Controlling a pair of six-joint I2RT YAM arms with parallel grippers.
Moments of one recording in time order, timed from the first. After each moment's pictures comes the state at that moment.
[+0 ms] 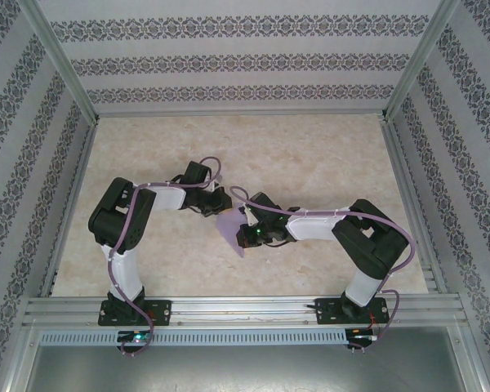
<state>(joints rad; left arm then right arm) -0.37 1.93 0.99 -0.05 0.60 -0.72 0.80 1.73 0.79 -0.11 -0.37 0.62</state>
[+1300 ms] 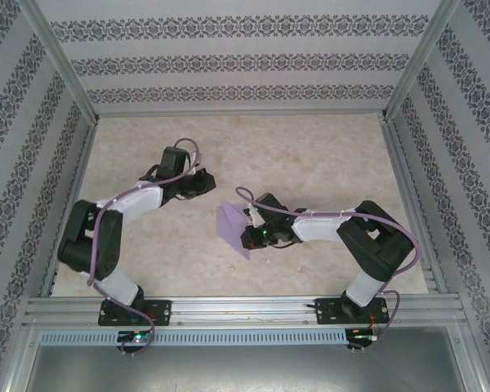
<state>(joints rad) -0.29 1.61 0.94 -0.12 0.48 -0.64 0.75 1.69 0.73 -0.09 -0.44 0.57</state>
